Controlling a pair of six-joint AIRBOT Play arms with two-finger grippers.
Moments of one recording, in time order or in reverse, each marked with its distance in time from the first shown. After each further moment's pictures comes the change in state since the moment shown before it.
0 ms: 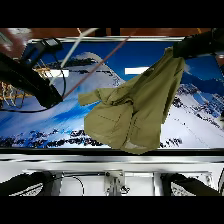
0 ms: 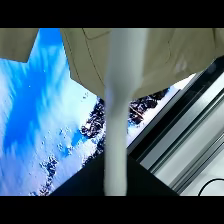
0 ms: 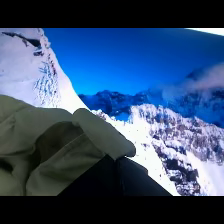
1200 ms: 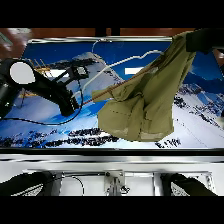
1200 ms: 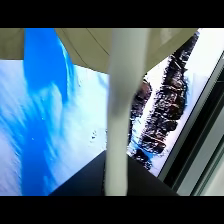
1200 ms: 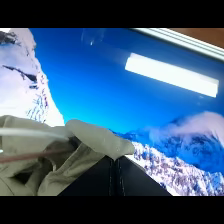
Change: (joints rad) left arm -0.056 0.009 -0.299 -0.020 0.302 0.286; right arm 0.000 0.111 0.000 0.009 -0.065 -0.117
